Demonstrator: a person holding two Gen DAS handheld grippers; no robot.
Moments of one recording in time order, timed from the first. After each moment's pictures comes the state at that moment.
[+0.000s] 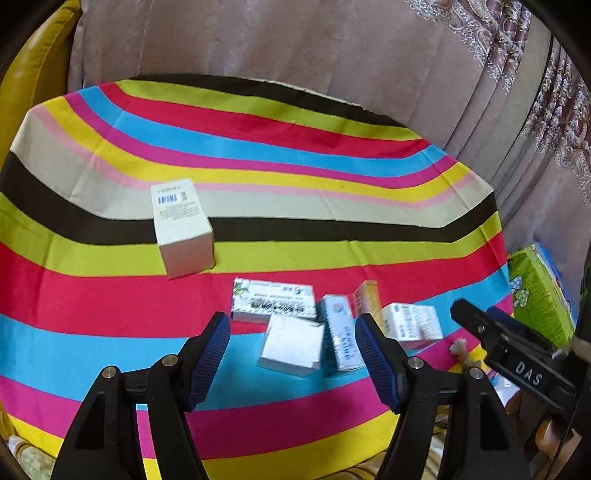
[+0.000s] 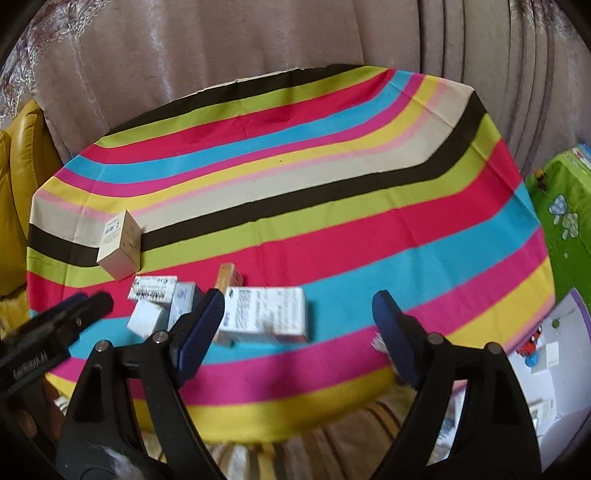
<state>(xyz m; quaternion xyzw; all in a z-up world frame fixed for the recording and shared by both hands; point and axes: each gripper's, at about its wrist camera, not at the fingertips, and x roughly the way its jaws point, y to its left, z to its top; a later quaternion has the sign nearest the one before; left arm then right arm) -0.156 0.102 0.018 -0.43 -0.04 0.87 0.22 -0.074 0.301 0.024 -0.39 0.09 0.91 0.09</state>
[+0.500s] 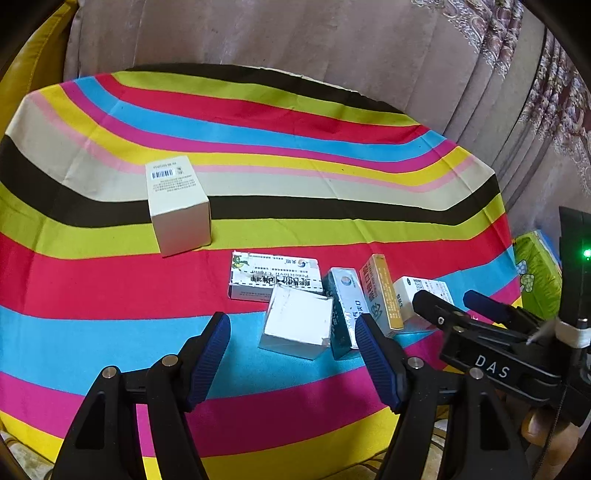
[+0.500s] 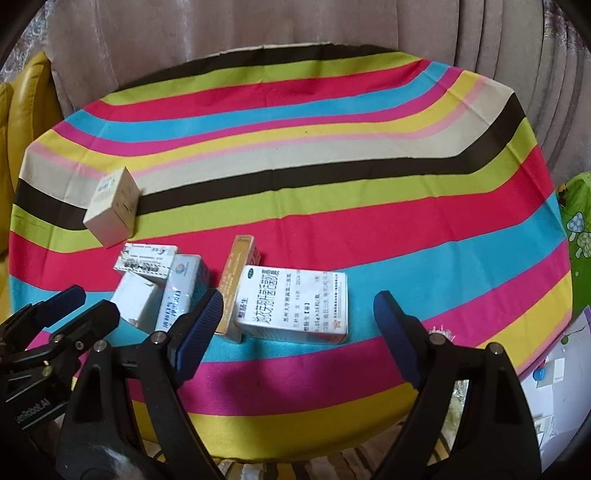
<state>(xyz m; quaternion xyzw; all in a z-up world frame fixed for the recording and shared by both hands) -0.149 0.103 -0.003 -0.43 -0.03 0.87 0.23 -0.094 0.280 -0.010 -0.43 0.05 0.90 0.07</state>
